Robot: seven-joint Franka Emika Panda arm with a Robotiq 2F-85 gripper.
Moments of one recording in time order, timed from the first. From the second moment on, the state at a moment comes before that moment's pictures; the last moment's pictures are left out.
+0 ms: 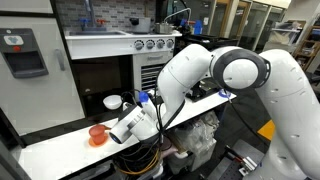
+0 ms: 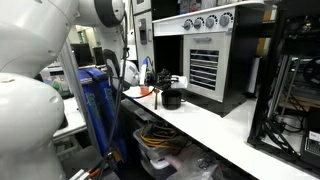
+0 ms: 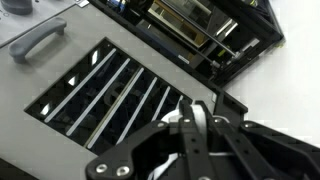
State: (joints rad) arm 0.46 0.72 0.21 -1.79 -1.54 1.32 0.30
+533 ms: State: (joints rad) arm 0.47 0.72 0.22 -1.79 -1.61 1.27 0.12
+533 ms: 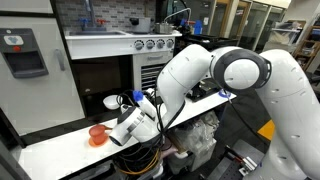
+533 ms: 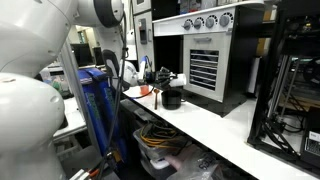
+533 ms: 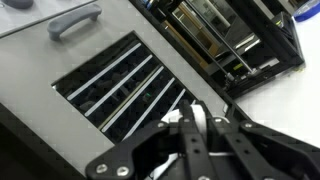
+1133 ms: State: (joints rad) arm 0.47 0.72 0.23 -1.82 -1.63 1.25 0.04
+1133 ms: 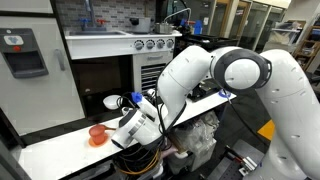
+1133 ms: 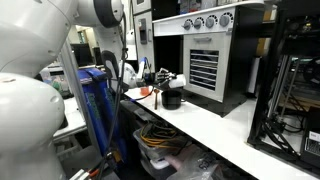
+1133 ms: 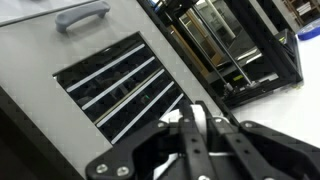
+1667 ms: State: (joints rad) arm 0.47 0.72 0.23 -1.85 -1.66 1.23 -0.02
